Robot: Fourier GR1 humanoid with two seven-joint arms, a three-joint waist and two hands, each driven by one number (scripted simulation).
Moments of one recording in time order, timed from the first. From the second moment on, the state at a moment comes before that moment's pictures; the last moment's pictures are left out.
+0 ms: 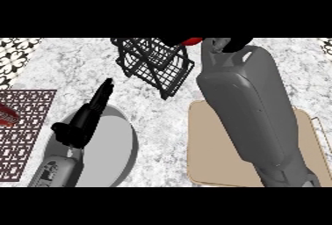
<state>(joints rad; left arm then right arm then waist) -0.19 0.21 -0.16 -1.39 0.11 -0.03 -0.11 -1.13 0.00 0.07 -1.37 0.97 0.04 1.09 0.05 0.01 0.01</state>
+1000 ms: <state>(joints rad) -0.23 0.19 -0.17 -1.38 0.11 -0.05 -0.10 -1.48 0.00 -0.09 -0.56 0.76 -0.34 0.87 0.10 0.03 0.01</state>
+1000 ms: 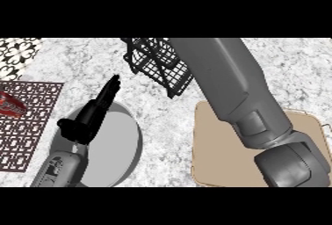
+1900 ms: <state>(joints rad) -0.21 0.19 -0.17 -1.39 0.10 -0.05 -0.10 -1.58 0.00 -0.23 -0.37 0.45 -0.68 0.77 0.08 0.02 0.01</state>
